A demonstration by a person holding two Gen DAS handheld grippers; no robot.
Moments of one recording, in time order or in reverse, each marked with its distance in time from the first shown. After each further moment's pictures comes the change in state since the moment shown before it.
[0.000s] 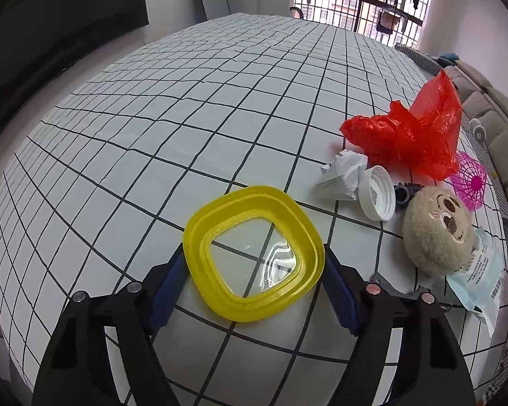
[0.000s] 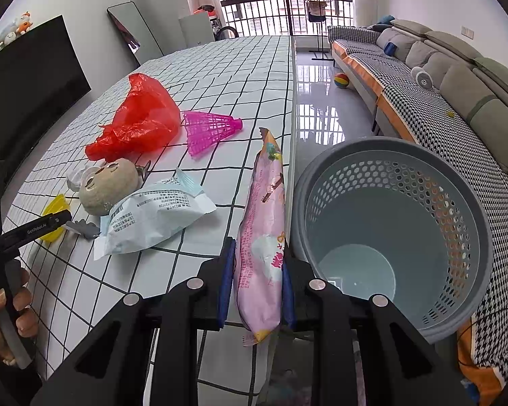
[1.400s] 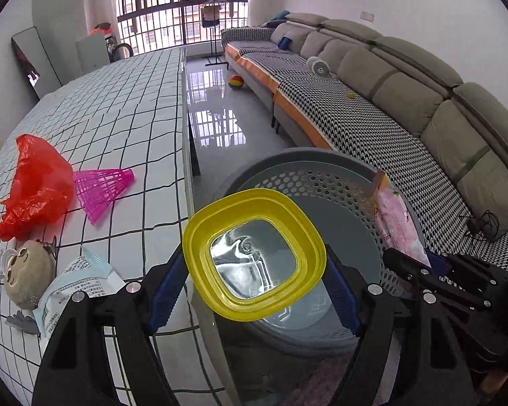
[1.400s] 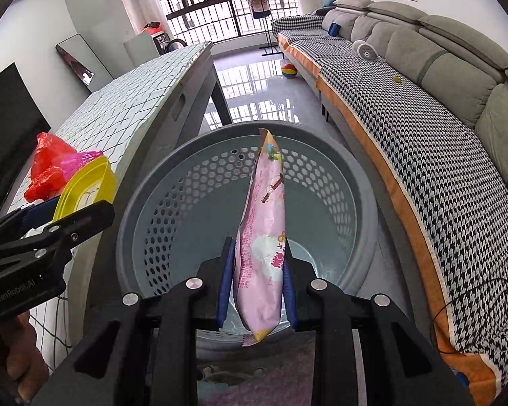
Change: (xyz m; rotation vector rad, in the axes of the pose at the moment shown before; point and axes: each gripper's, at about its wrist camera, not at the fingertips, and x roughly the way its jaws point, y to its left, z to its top) left arm -0.070 -0.319 -0.062 0.522 -0.058 -0.408; right arm -0.021 -0.187 -0.017 0.189 -0.011 -0.075
